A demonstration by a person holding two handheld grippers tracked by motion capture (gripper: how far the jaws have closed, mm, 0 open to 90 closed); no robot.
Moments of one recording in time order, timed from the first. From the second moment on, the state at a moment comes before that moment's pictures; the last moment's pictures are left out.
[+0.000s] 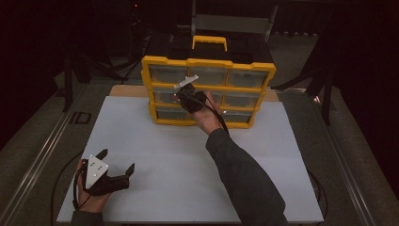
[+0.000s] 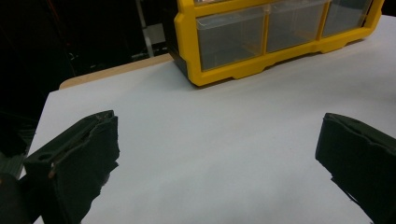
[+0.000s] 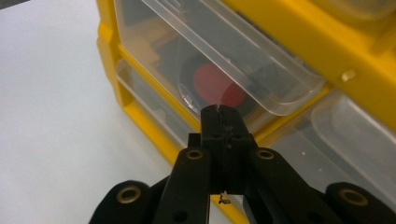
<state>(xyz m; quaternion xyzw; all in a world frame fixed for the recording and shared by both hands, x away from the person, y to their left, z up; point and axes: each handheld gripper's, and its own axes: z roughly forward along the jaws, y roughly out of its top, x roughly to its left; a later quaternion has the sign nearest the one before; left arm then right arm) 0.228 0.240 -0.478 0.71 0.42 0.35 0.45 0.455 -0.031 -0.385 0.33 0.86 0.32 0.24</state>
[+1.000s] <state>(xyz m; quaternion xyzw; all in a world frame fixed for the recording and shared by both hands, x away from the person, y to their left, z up) 0.228 0.238 -0.479 0.71 0.42 0.35 0.45 0.420 -0.064 -0.364 0.29 0.86 0.36 0.22</state>
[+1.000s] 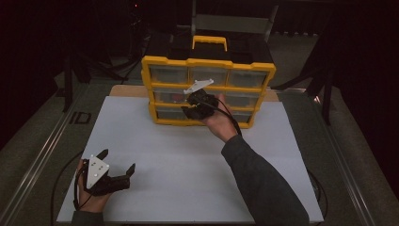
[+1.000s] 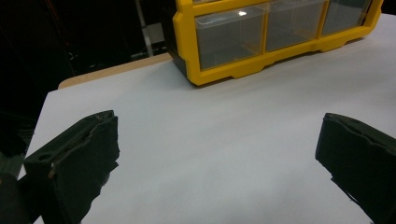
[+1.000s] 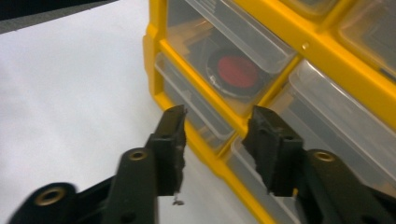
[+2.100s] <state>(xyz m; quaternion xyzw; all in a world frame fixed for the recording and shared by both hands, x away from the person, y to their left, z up) 0.231 0.232 -0.482 0.71 0.42 0.34 0.45 0.276 -0.220 -0.443 0.35 0.78 0.44 0.29</state>
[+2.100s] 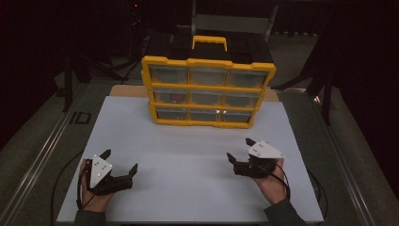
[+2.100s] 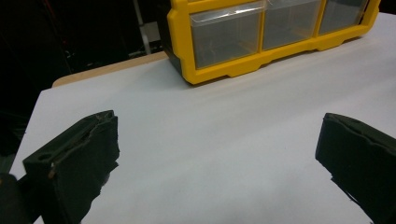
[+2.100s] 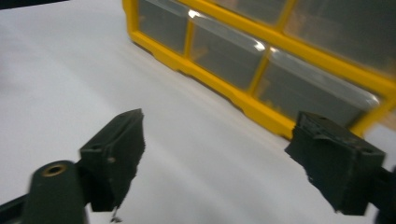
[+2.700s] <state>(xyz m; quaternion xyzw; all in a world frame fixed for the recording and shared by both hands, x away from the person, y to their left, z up) 0.232 0.228 -0.481 0.71 0.41 0.34 0.45 0.246 -0.288 -0.484 0.40 0.69 0.53 0.30</state>
